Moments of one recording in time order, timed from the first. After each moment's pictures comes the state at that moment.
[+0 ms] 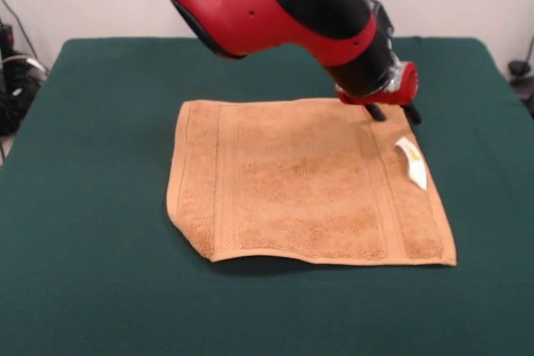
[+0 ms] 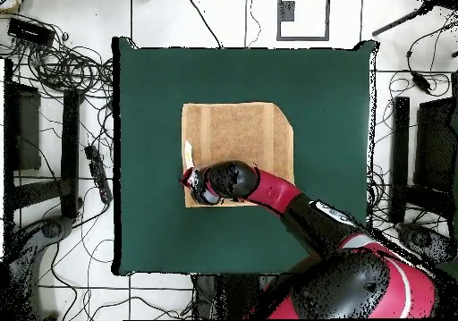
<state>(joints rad) -0.56 -0.27 0.50 1.80 -0.05 0.48 2.00</state>
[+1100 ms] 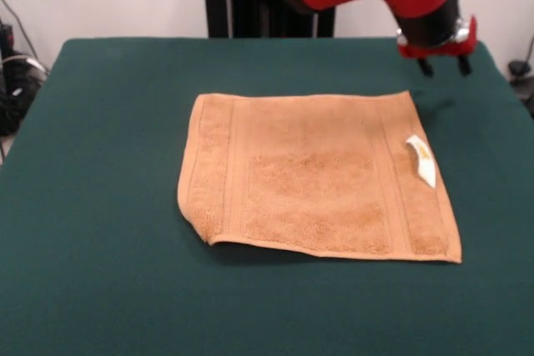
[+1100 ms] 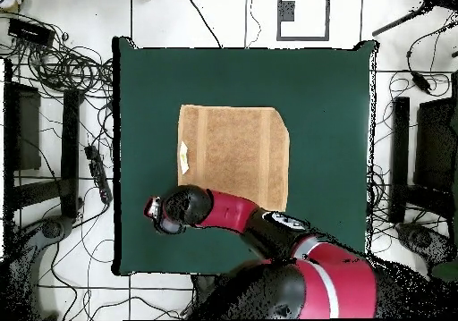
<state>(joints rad) -0.36 -0.40 0.46 2.01 0.08 0.44 2.00</state>
